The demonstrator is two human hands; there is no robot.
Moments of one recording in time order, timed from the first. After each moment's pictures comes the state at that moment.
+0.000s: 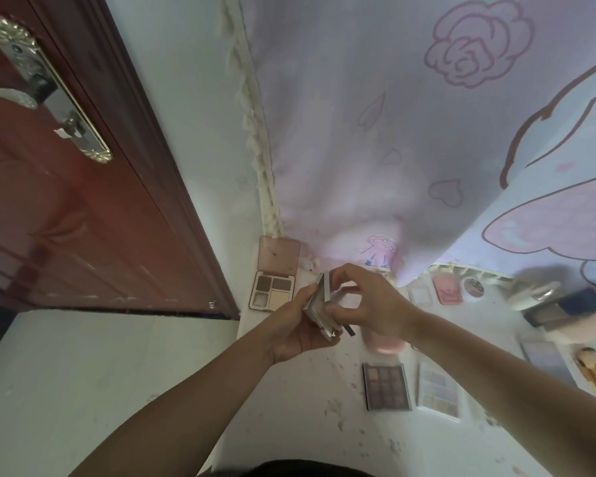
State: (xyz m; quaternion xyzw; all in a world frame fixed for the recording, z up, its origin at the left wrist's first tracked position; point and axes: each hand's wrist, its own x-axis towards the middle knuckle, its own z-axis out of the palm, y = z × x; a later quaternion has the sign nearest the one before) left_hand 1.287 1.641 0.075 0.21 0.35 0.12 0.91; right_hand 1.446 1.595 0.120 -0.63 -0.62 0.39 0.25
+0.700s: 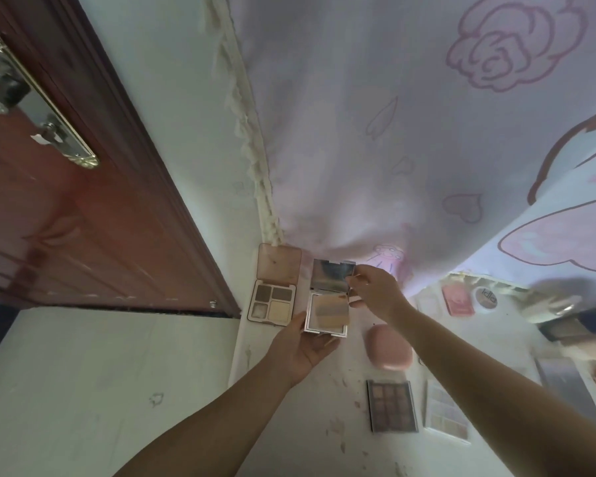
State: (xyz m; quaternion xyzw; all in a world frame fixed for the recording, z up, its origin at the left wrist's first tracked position) left_hand 1.303 1.638 0.041 0.01 0.48 0.23 0.85; right_hand 1.478 1.651 0.055 -0.75 -0.36 0.46 0.31
